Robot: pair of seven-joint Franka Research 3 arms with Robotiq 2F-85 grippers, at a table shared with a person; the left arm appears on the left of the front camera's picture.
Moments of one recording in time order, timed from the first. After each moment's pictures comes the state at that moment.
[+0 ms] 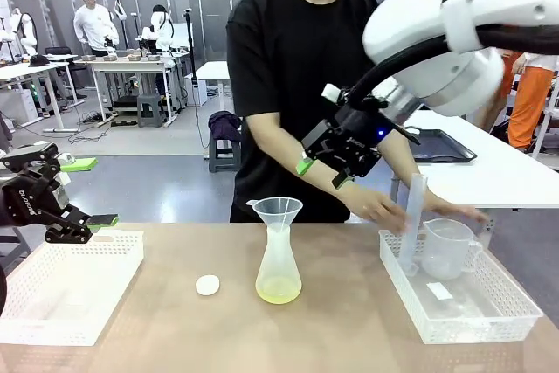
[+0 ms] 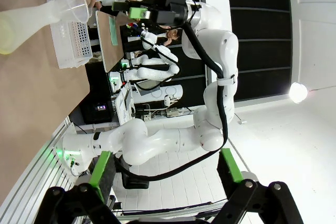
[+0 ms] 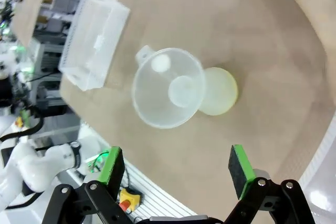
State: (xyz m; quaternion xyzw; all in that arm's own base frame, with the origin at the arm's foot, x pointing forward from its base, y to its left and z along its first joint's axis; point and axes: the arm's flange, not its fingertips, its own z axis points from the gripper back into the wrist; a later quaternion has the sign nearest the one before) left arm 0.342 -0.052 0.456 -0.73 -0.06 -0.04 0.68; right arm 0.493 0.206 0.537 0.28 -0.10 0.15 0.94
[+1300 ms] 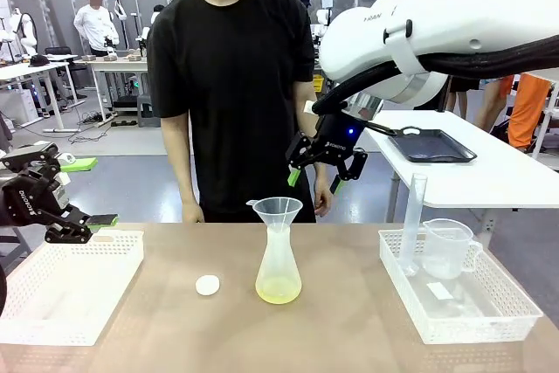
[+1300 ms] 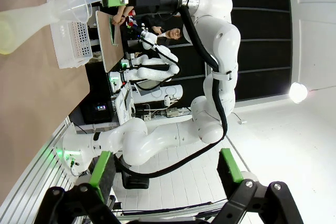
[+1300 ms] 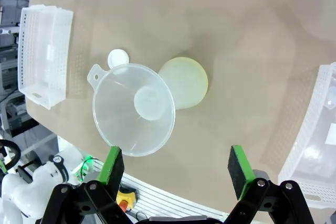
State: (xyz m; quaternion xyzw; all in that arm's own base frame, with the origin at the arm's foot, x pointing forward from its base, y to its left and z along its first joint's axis) left arm 0.342 -0.052 0.456 -0.73 -0.06 -0.04 0.68; right arm 0.523 0.245 0.524 0.18 -0.04 0.09 0.98
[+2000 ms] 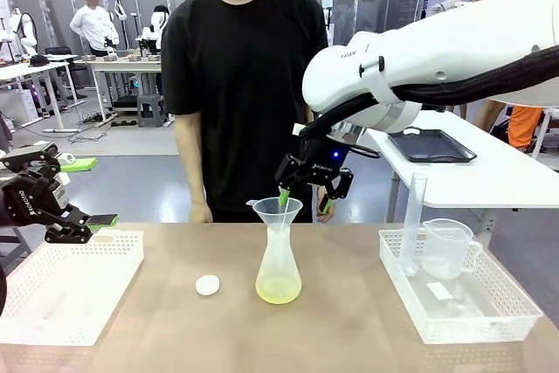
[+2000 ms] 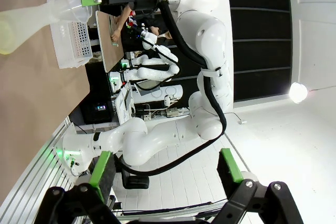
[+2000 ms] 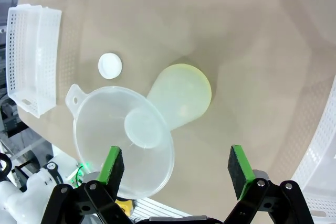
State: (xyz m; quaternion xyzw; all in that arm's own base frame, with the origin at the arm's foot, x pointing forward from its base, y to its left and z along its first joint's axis) left arm 0.342 -0.052 0.456 -0.73 -0.06 -0.04 0.68; right arm 0.537 0.264 0.477 0.17 -0.03 0.09 0.98
